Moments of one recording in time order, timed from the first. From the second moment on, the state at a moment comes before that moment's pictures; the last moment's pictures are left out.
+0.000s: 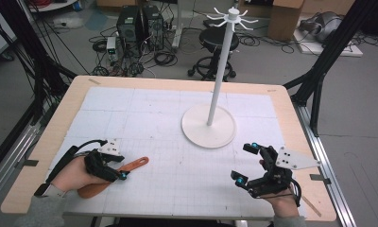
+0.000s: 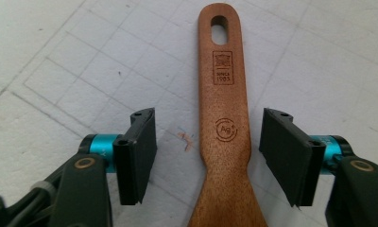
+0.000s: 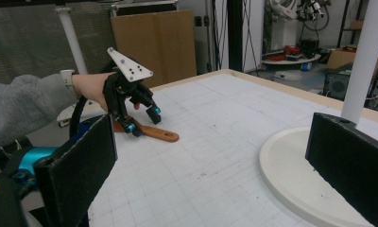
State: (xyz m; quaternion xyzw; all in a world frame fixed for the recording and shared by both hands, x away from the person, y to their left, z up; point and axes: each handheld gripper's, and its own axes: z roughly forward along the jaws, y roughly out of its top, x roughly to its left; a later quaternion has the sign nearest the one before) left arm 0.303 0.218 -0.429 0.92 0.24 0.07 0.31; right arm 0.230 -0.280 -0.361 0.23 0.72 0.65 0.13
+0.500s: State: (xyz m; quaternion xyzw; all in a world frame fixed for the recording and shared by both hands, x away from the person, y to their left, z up) left arm 0.297 0.213 -0.426 0.92 0.22 0.07 0.30; right arm 0.231 -0.282 -0.362 0.23 0.71 0.65 0.13
